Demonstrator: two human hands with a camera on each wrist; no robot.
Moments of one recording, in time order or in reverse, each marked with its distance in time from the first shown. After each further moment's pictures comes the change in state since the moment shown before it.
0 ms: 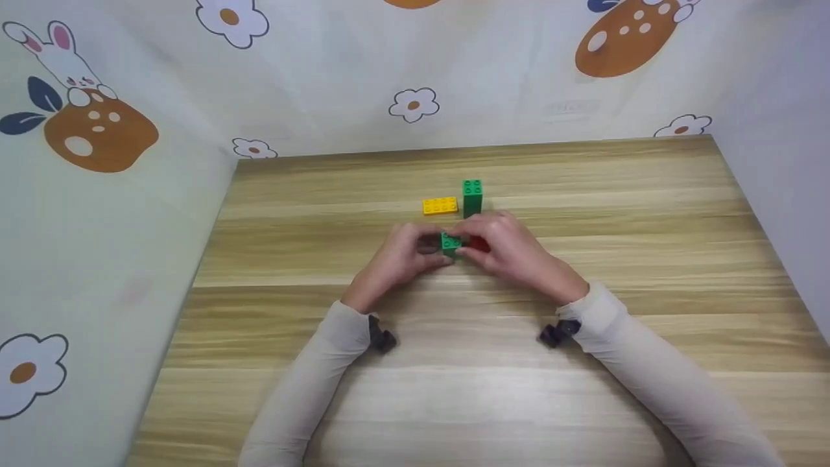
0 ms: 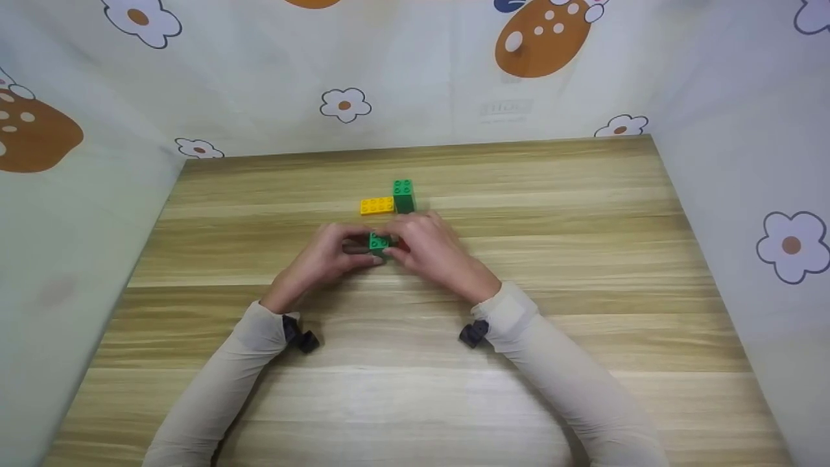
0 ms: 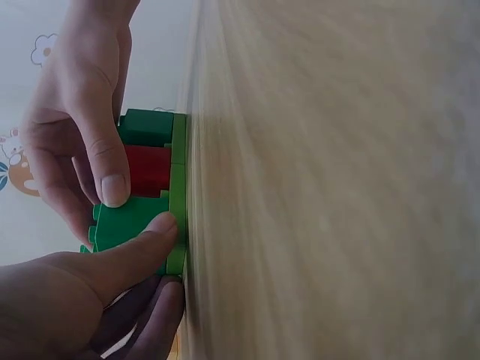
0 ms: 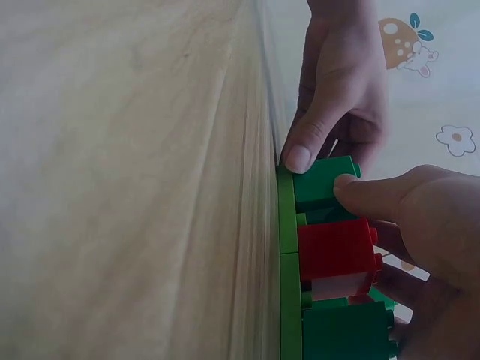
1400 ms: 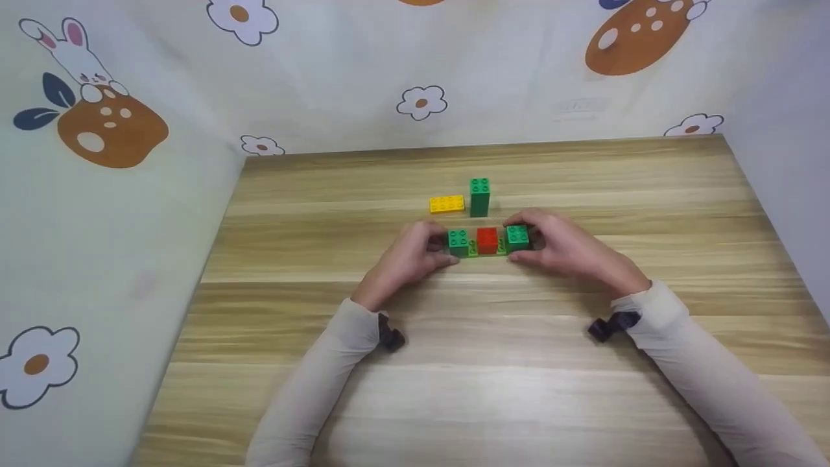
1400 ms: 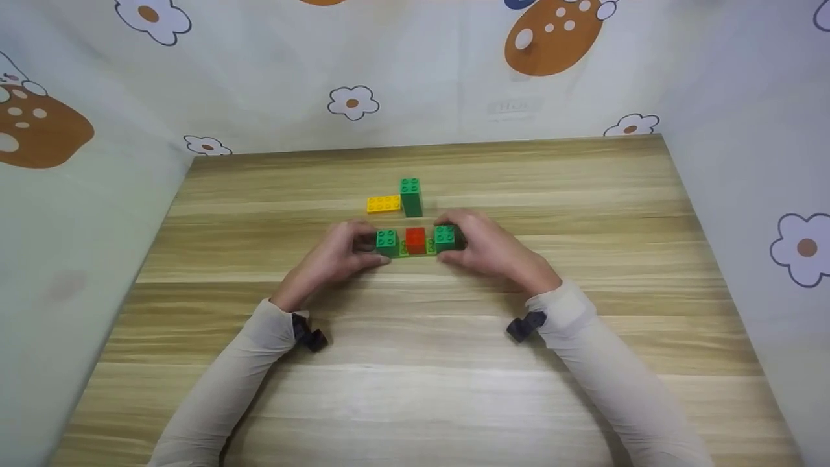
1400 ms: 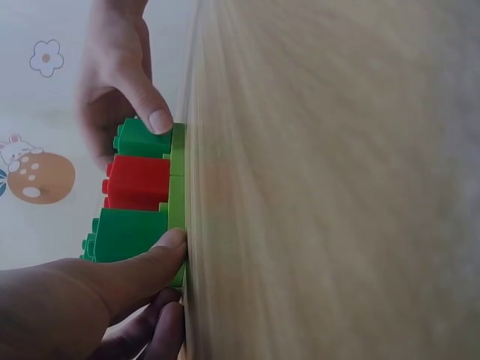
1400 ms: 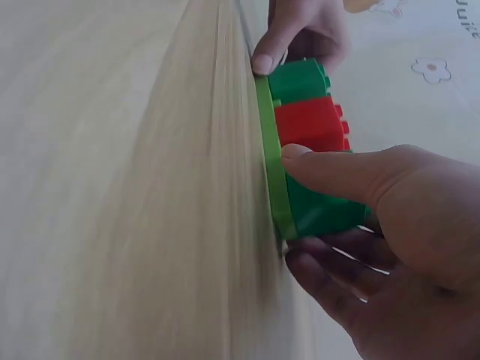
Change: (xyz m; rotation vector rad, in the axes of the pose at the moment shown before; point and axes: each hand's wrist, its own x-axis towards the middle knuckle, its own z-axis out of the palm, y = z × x) left_hand -0.002 0.006 0.005 0.021 0.007 -0.073; right_hand -0.040 0.050 -0.038 0.159 -0.156 0.236
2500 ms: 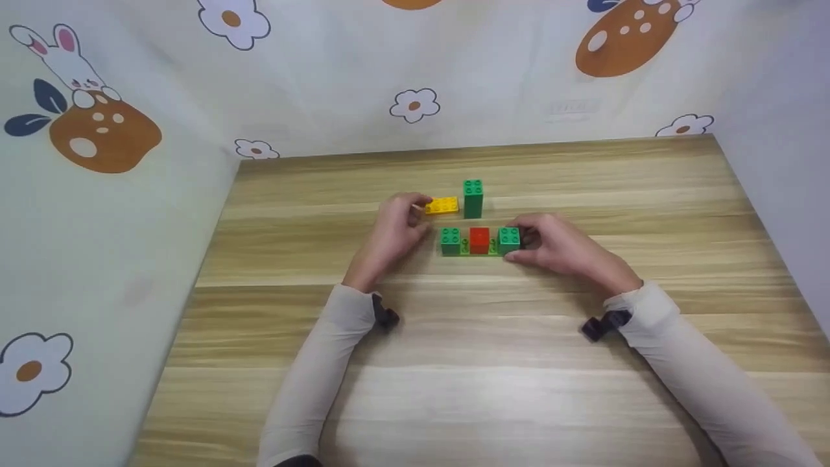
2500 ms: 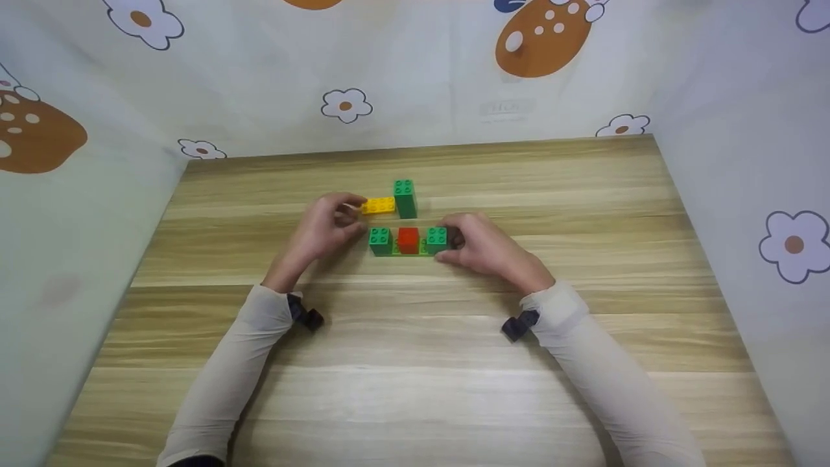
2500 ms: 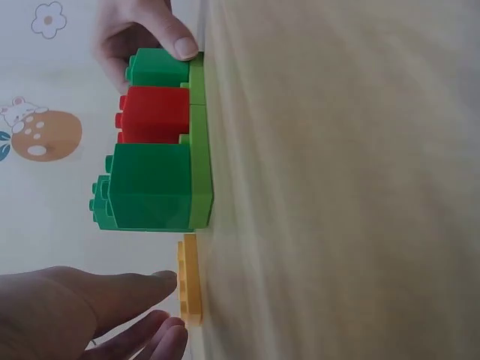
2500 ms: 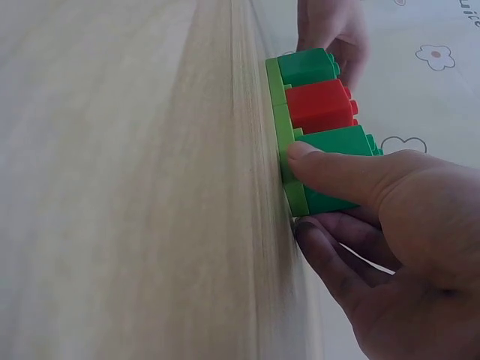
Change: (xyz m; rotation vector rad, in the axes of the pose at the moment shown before) left_hand 0.024 -0.002 -0.032 0.041 0.167 -0.074; right_hand -0.001 0.007 0.000 0.019 -0.007 0.075
